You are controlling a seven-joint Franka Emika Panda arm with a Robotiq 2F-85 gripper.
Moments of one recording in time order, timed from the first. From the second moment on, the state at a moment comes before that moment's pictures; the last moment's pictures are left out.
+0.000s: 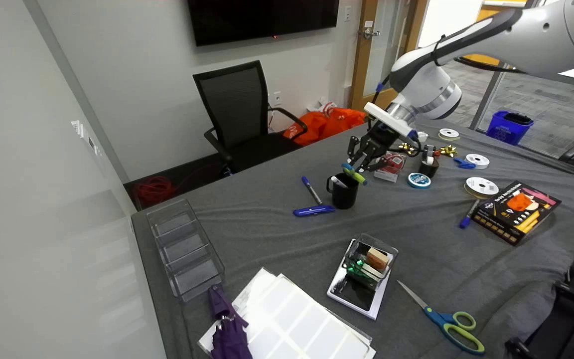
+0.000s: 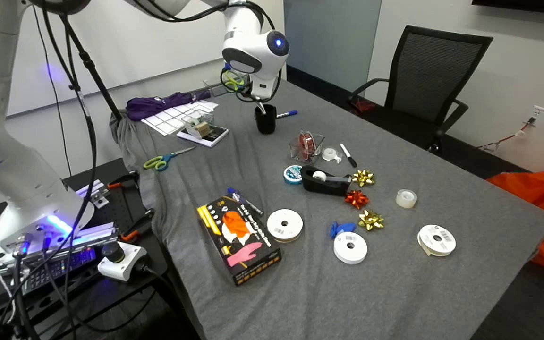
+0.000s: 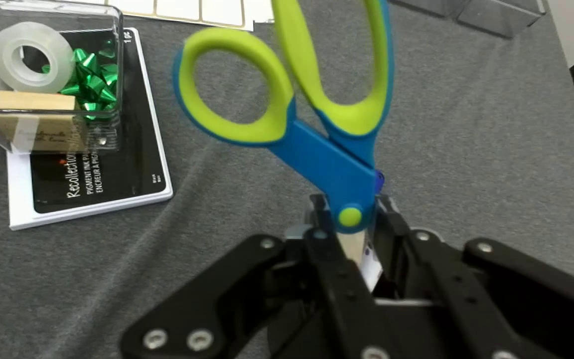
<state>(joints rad) -0.05 0.67 -0.02 -1.61 0.97 2.07 0.68</state>
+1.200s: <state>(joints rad) -0.05 0.86 -0.04 -1.43 0.96 2.10 0.82</state>
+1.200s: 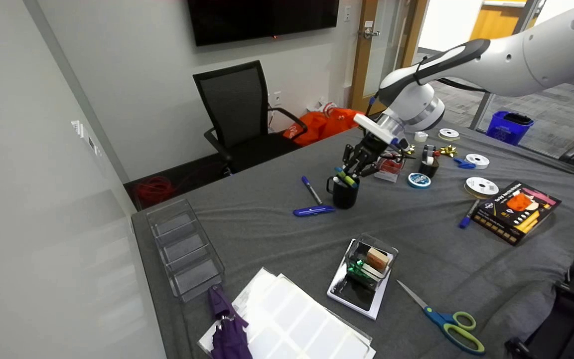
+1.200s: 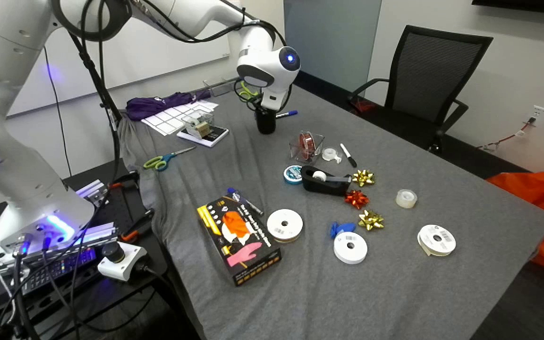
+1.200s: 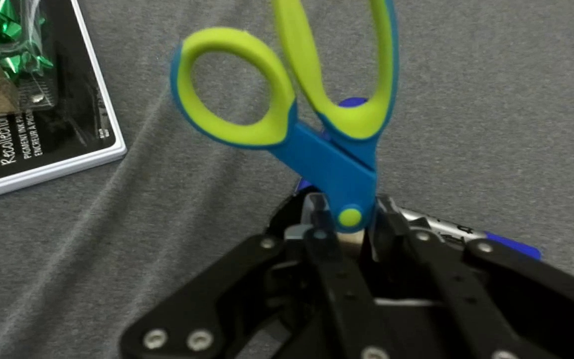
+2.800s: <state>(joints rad) -0.05 0.74 -0.05 -1.45 0.63 2.09 0.83</state>
